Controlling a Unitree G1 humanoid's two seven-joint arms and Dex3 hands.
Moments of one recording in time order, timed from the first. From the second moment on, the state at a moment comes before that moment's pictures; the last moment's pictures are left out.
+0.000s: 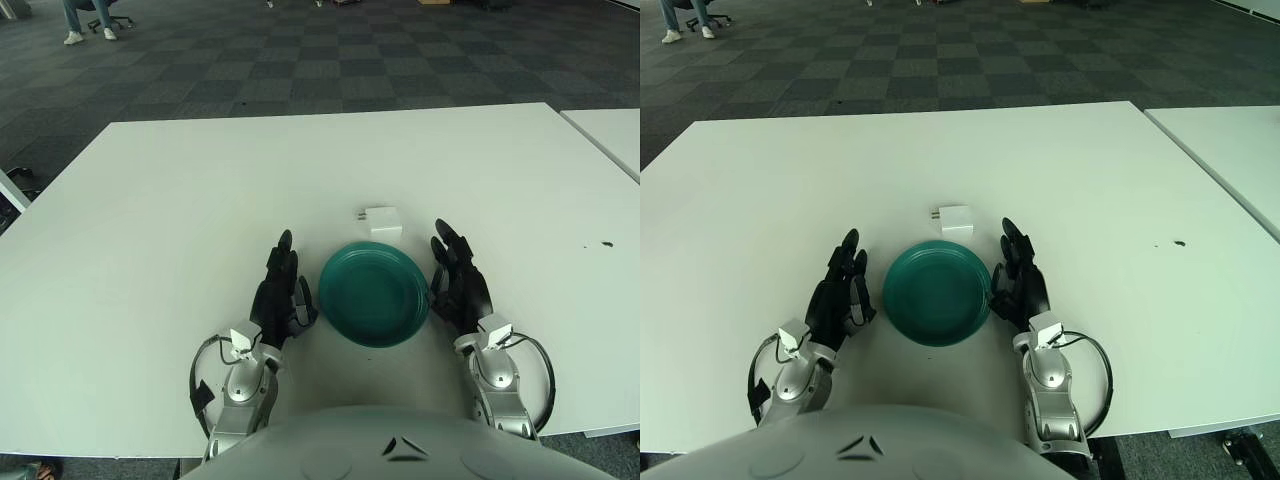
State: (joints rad) left arm 0.45 -0.10 -0.21 -0.15 -0.09 -0.20 -0.08; right arm 0.33 -0.02 0.04 -0.01 -0.04 -0.29 0.02
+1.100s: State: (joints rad) left arm 0.44 -0.10 -0.27 -0.16 -0.08 -0.19 -0.01; right arm -0.40 -0.37 0.19 -0.04 -0.61 0.31 0.11
